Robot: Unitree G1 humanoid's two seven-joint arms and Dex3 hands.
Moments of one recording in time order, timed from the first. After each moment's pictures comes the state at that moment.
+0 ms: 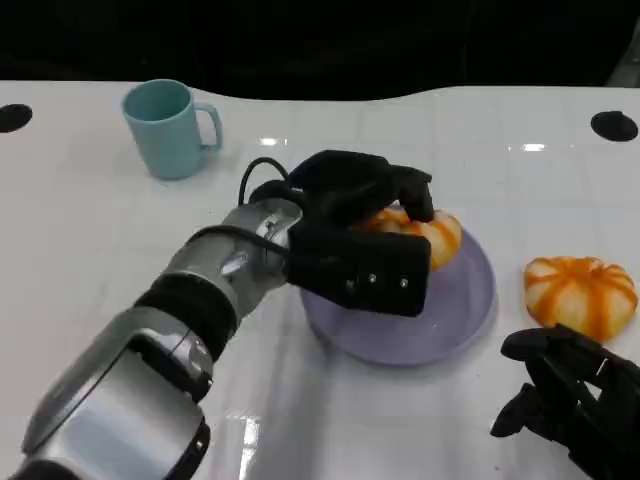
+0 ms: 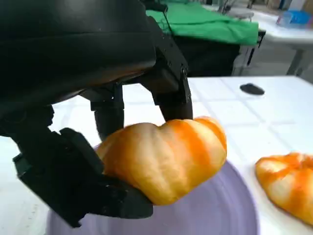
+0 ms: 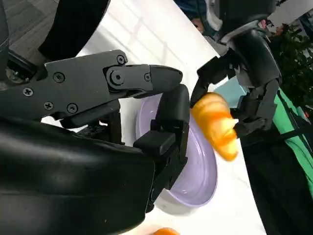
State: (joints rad) left arm -1.03 -0.01 -0.57 1.17 0.67 -0.40 0.01; right arm 0.21 -0.11 -0.13 -0.25 0.54 0.49 0.36
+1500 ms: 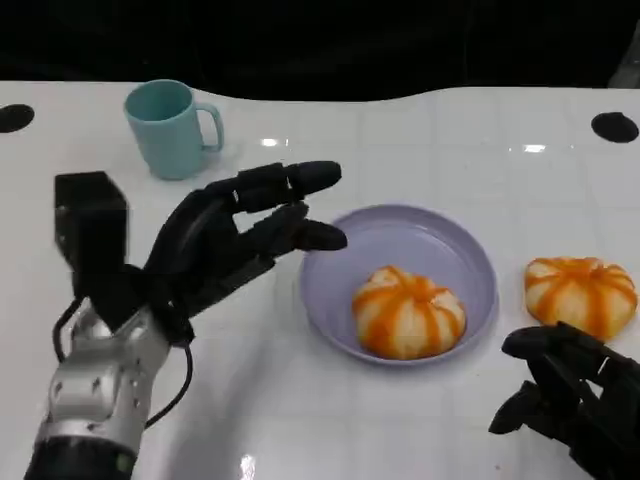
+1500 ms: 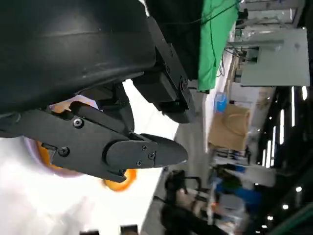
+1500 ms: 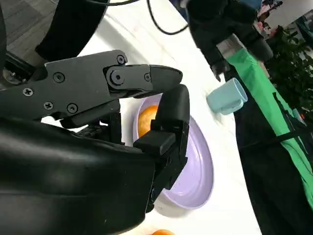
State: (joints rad) left arm -0.41 0.04 0.05 0.33 -0.46 0.17 -0.57; right arm 0.22 -0.11 -0.13 -0.27 0.55 0.49 0.36
